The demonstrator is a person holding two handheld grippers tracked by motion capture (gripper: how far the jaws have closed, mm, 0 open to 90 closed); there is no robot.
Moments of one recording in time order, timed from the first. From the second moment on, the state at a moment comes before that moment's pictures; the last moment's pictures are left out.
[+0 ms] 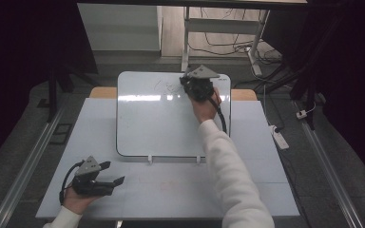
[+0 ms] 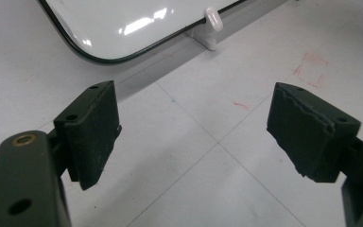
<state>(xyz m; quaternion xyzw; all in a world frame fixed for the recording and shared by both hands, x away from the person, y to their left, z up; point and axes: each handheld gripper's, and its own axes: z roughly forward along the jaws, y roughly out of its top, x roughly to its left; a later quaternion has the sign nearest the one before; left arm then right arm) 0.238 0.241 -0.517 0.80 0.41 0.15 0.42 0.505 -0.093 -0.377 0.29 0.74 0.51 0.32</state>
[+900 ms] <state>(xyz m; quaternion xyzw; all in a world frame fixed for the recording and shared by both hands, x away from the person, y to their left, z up) 0.238 0.242 -0.517 0.80 0.41 0.14 0.42 0.497 -0.015 -0.388 0.20 0.78 0.50 0.30</state>
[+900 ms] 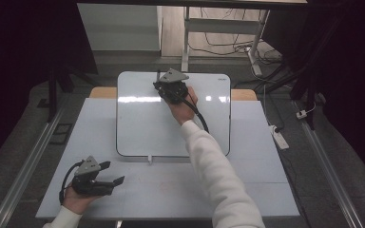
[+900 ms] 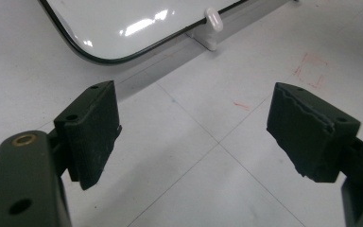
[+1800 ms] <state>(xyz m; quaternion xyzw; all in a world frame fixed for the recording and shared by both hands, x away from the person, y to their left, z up) 0.239 0.241 -0.517 0.80 0.41 0.14 0.42 0.487 -0.008 -0.397 0.18 0.79 0.50 0.29</state>
